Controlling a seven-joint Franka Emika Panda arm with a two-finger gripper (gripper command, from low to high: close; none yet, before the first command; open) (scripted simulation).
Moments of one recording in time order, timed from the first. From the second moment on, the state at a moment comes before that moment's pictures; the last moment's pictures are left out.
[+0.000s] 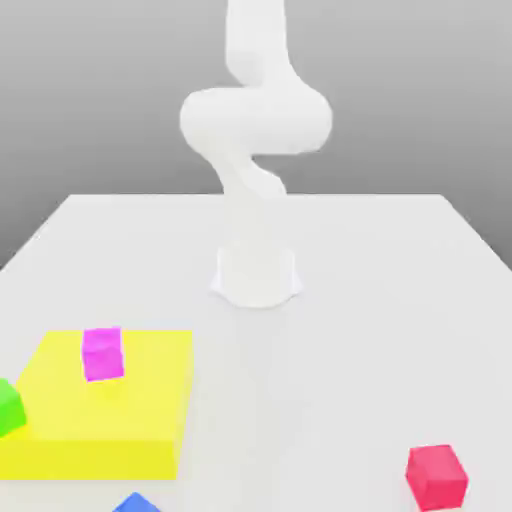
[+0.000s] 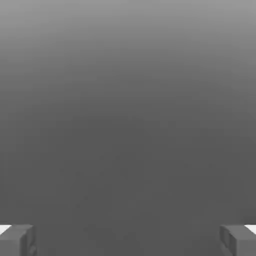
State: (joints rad) arm -0.02 -0.71 0.00 -2.29 0.00 2.32 0.83
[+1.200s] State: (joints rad) arm -0.20 0.55 -0.04 -2.19 0.05 2.74 1.16
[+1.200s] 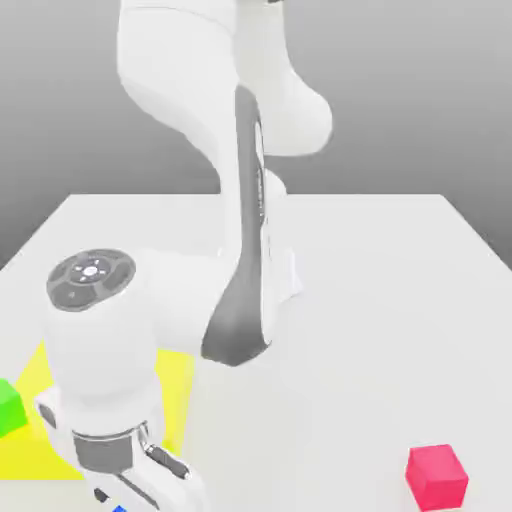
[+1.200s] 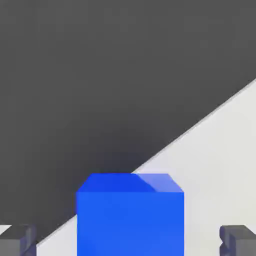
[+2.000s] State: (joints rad) arm -0.30 -0.08 -0.17 -2.57 -0.02 2.49 1.49
